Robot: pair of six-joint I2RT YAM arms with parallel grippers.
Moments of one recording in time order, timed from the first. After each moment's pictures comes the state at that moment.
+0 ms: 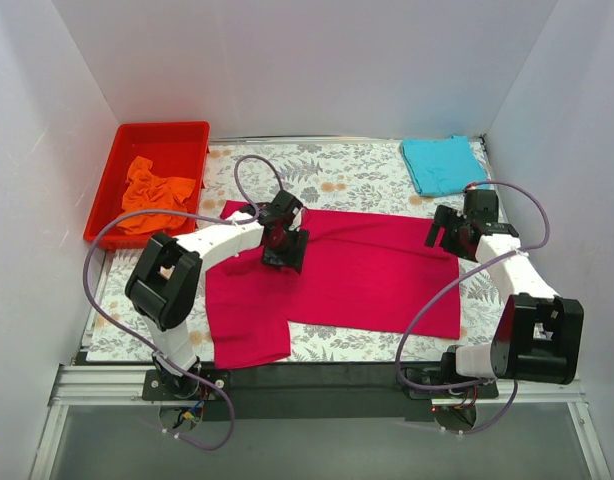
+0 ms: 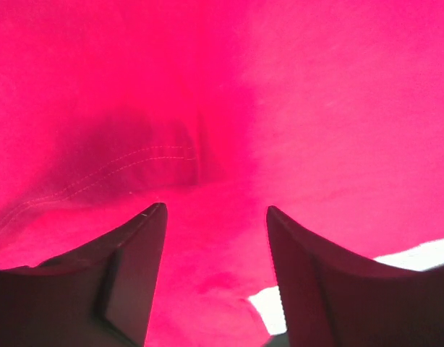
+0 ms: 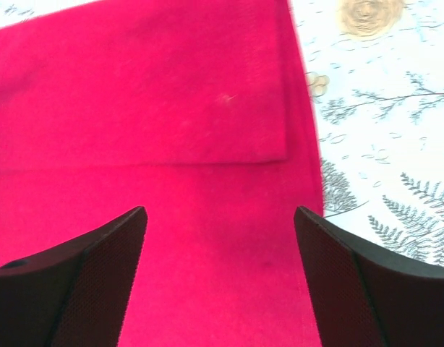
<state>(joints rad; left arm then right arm) -0.63 1.80 1.23 -0.66 0.06 -0.38 -0.05 1.32 0.86 -0.49 -0.03 0.27</state>
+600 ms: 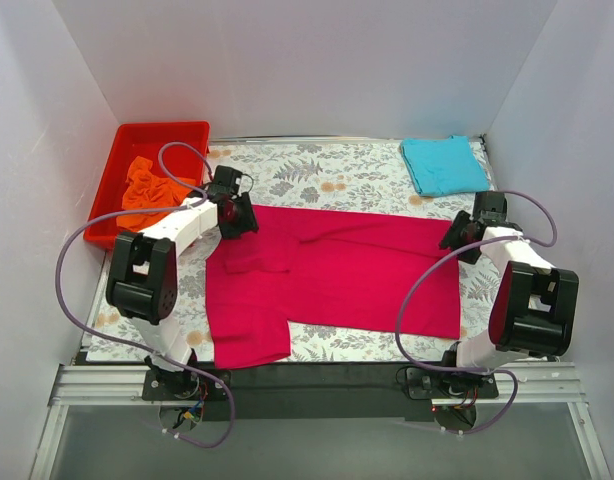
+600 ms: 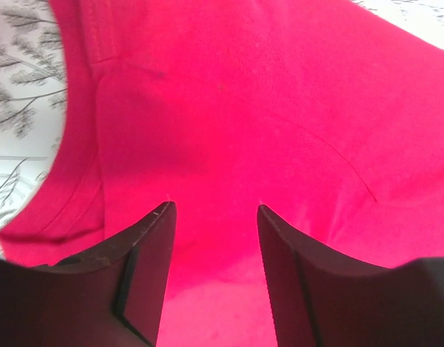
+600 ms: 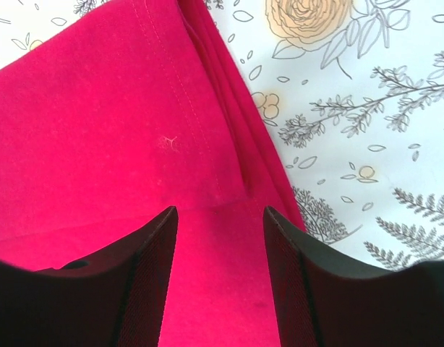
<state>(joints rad) -0.27 1.75 1.22 -0.52 -0.03 -0.54 -0.16 1.49 0.87 -0.40 -0.03 0.39</state>
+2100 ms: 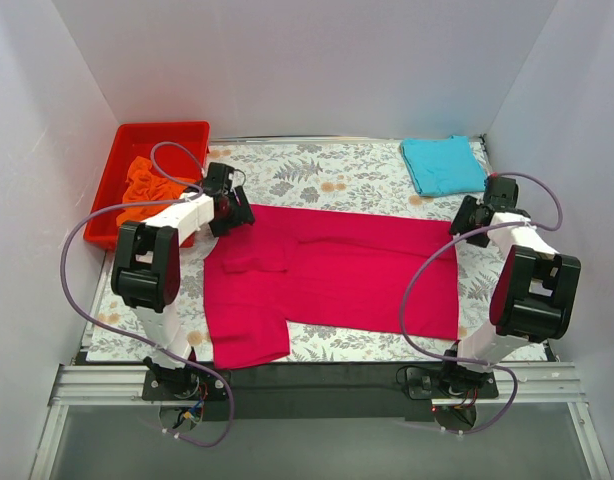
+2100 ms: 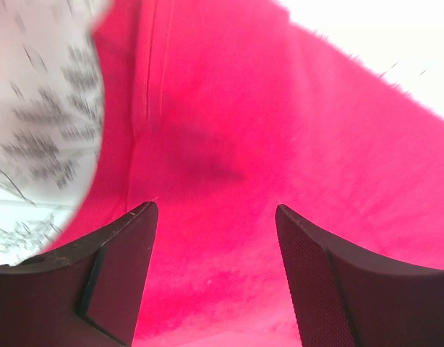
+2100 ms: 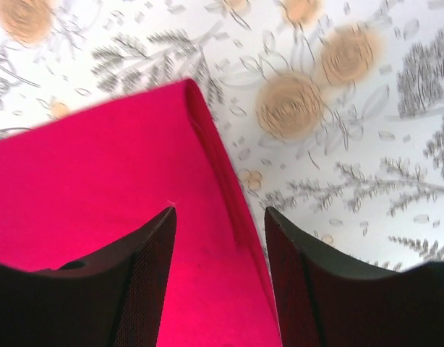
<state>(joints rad) -0.21 1.86 1.24 -0.46 -0.05 -0.57 -0.22 1.59 0.98 -0.38 -0.04 0.25</state>
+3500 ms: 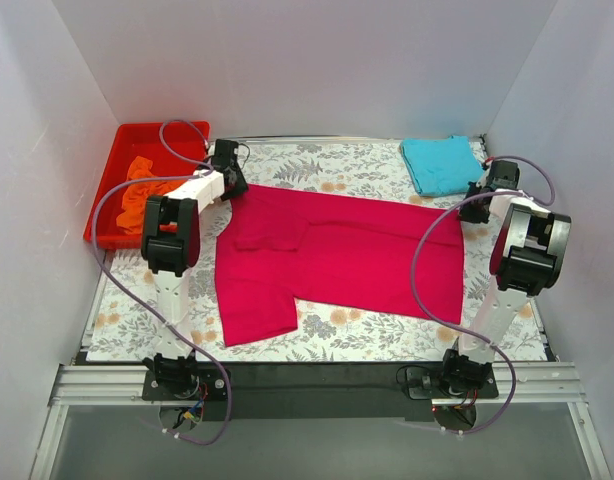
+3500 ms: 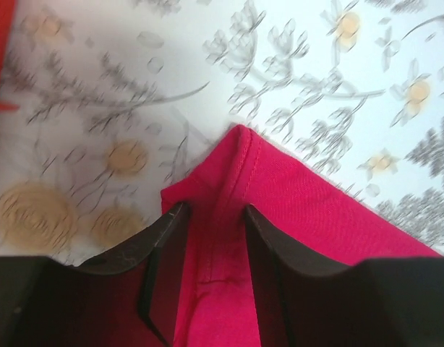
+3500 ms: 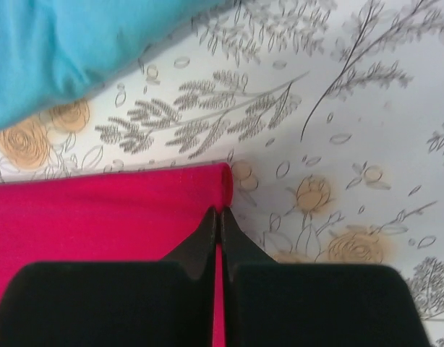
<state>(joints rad) -0.17 2.24 1.68 -0.35 -0.22 -0.51 -0.26 1.96 1.29 -0.29 -0.17 0.13</state>
